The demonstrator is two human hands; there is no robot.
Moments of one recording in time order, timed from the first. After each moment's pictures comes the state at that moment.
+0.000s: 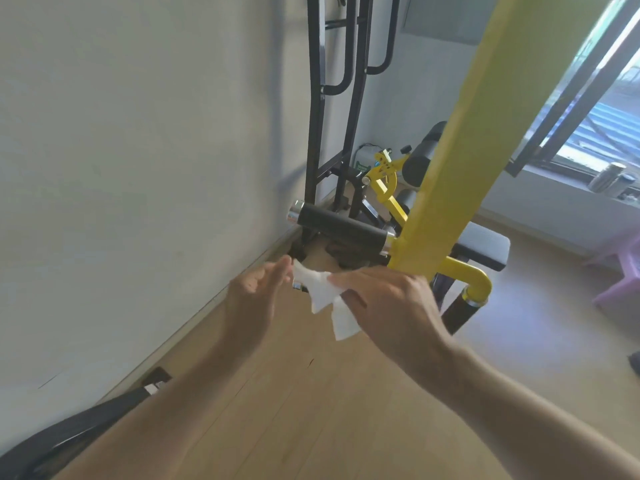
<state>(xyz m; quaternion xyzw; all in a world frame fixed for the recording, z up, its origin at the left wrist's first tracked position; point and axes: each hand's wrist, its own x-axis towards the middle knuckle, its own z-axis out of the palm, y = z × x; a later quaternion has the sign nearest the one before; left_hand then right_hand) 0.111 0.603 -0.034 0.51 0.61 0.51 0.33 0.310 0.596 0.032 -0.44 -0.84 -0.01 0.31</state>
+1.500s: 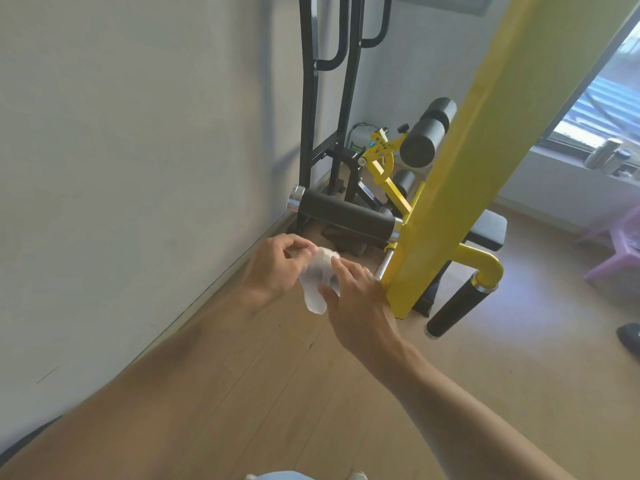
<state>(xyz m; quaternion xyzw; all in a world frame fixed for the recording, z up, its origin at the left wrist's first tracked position) 0.107 0.685 -0.072 0.64 0.60 0.39 0.29 0.271 0.626 -0.054 -0.60 -0.77 0.08 0.21</state>
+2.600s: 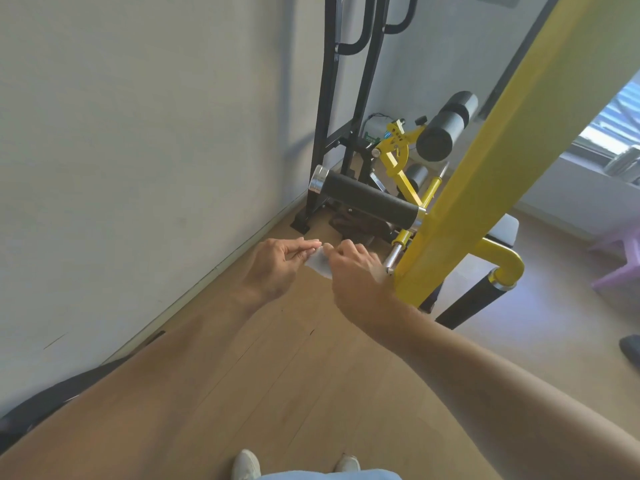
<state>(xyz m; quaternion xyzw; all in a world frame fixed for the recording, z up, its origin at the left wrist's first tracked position) 0.090 0.656 -0.083 0.64 0.58 0.39 0.31 0.255 0.644 -0.041 -0.53 -0.85 0.01 0.02</state>
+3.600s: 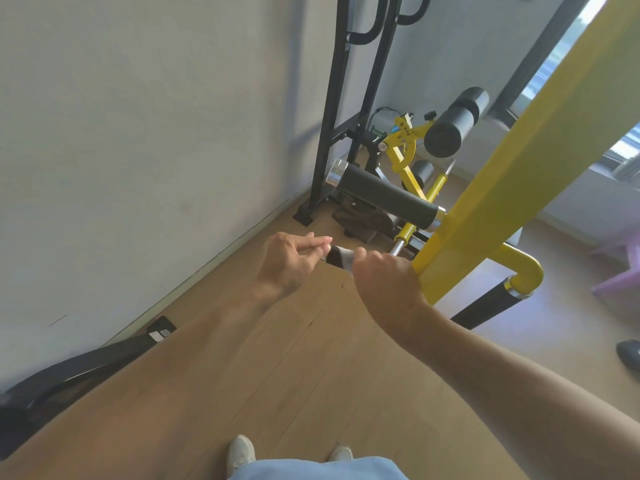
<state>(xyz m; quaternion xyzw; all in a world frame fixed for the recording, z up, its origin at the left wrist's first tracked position) 0.109 0.645 -0.088 0.58 0.59 0.45 0.34 0.275 0.630 -0.035 -0.56 -0.81 -0.15 -0.04</state>
